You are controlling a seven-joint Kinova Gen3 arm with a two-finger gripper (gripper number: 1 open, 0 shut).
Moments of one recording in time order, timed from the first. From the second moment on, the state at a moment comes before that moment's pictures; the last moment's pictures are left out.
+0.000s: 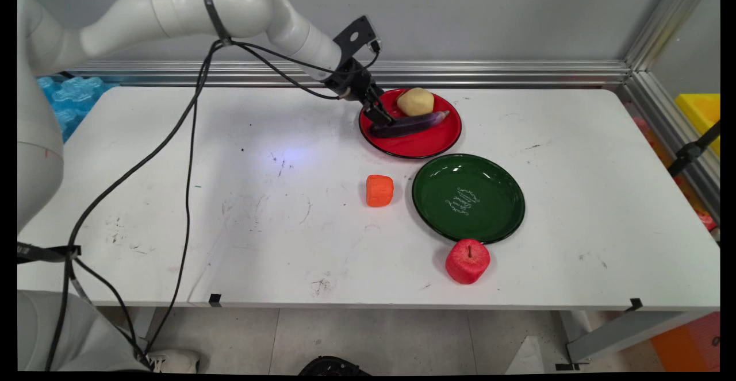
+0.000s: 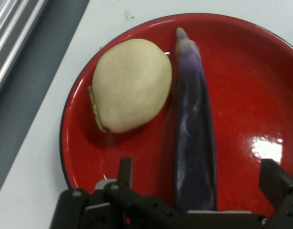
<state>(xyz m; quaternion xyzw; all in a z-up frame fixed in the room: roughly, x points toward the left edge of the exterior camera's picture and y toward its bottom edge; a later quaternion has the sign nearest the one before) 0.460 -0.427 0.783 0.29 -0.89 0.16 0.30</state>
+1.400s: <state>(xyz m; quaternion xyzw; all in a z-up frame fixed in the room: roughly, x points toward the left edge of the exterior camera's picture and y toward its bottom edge) 0.443 -0.454 0.736 0.27 -0.90 0.14 0.30</state>
